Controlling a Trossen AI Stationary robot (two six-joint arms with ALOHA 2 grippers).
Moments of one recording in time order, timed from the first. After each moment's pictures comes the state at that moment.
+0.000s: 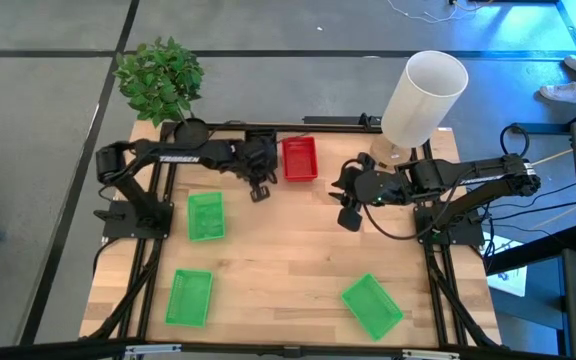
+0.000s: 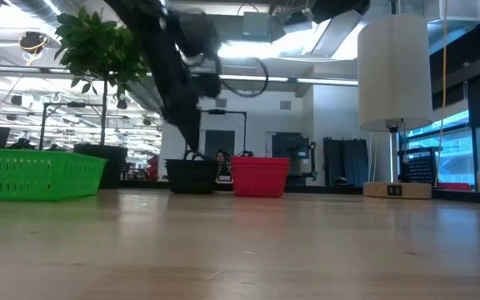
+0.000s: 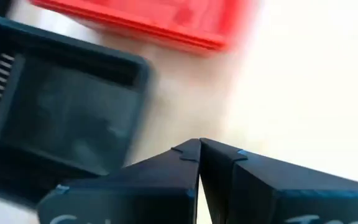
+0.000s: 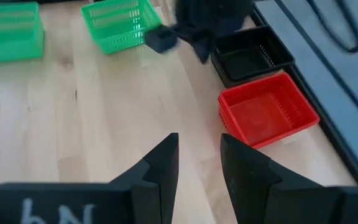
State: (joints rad) left arm 0.34 1.63 1.10 -0.50 -0.08 0.01; right arm 0.18 1.33 1.36 -0.84 0.41 0.30
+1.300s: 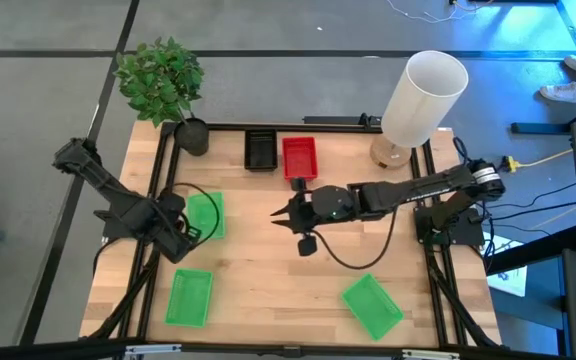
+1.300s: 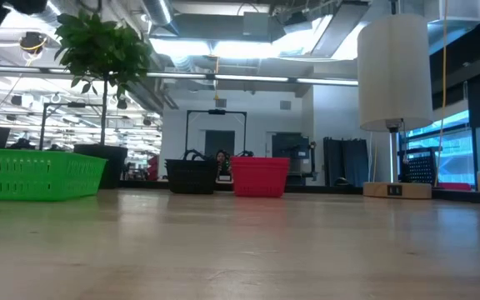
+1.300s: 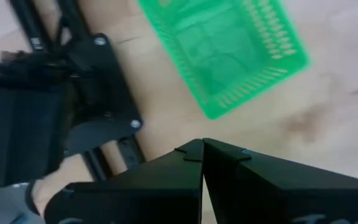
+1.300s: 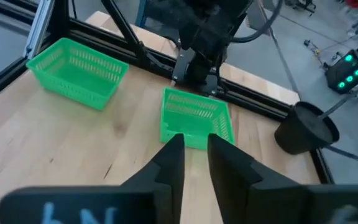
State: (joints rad) left arm -0.64 1.16 1.08 -1.52 -0.20 -1.89; right arm 0.19 1.65 1.36 -0.14 0.16 -0.29
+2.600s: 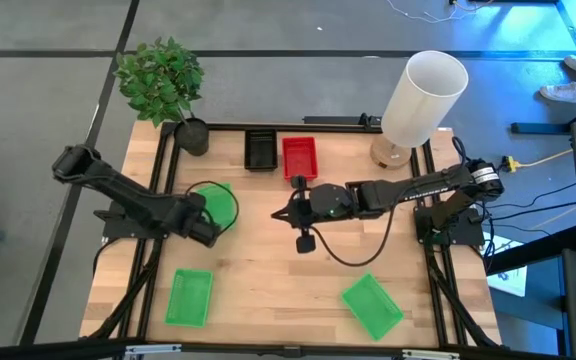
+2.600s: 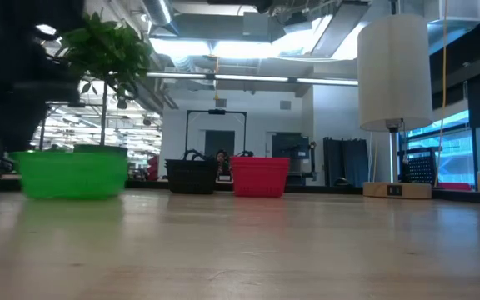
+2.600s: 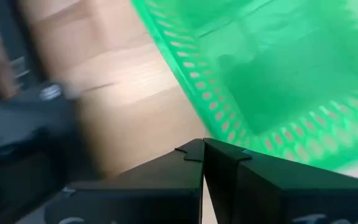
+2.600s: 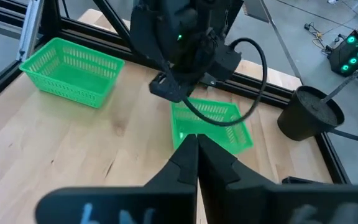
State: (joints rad) left arm -0.37 1.23 0.69 -1.07 -0.28 -1.64; right arm 0.17 1.66 1.36 -0.16 0.16 -0.21
